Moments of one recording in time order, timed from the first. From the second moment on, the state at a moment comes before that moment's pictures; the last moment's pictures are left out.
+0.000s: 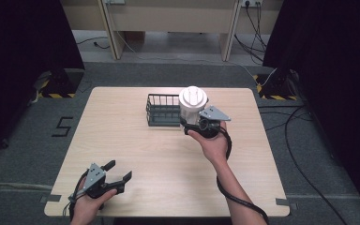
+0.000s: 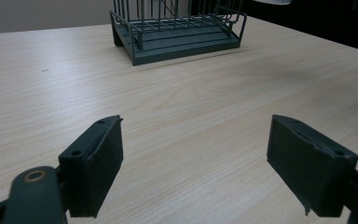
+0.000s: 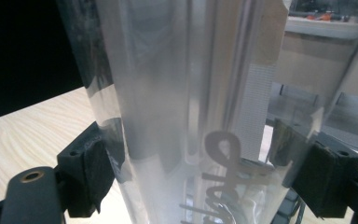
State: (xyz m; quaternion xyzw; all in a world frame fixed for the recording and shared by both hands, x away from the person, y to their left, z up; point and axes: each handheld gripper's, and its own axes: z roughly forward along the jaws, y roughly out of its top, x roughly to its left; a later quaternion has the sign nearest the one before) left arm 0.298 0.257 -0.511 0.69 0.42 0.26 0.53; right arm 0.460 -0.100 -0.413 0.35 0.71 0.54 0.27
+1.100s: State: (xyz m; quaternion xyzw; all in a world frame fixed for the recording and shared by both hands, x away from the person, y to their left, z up) left arm 0.298 0.257 -0.511 0.69 0.42 0.26 0.53; right arm 0.491 -0.088 -0.389 0.36 0.71 0.54 0.28
